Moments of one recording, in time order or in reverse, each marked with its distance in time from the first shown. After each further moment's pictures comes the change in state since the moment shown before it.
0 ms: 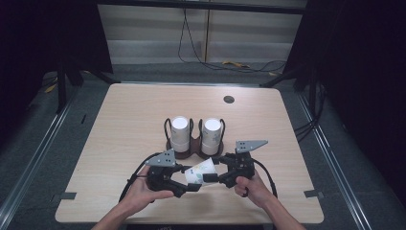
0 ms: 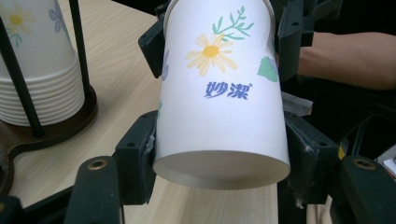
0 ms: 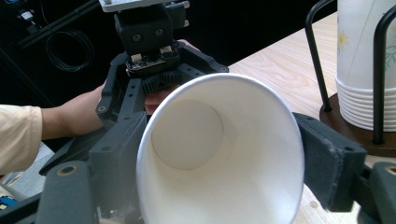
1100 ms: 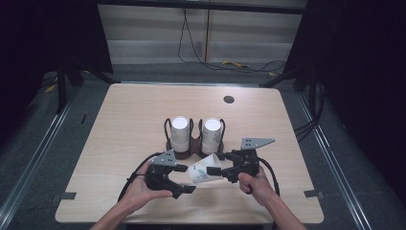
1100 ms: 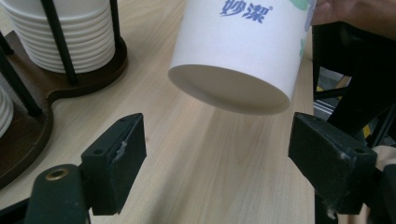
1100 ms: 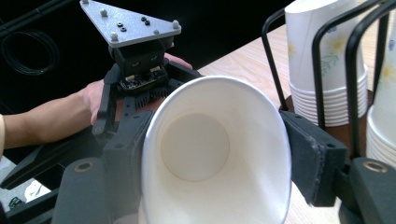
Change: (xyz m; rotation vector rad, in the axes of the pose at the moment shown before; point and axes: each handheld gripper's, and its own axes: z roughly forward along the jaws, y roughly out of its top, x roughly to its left) left arm 0.014 -0.010 0.001 0.147 0.101 -0.026; right arm 0.000 0.006 -0.014 -0.009 -0.129 -0.011
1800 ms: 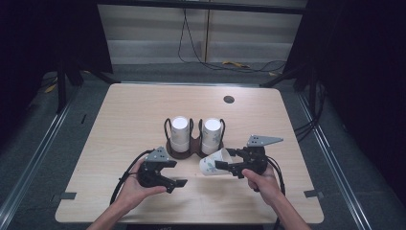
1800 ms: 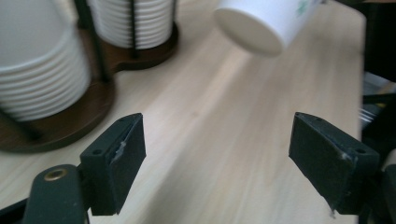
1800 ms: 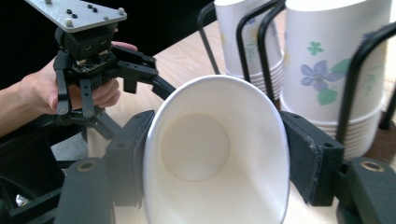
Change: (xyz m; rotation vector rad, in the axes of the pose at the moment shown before) left arm 0.014 -0.012 -0.017 0.019 0.154 -0.062; right arm -0.005 0.003 -0.019 0.044 -0.220 0.009
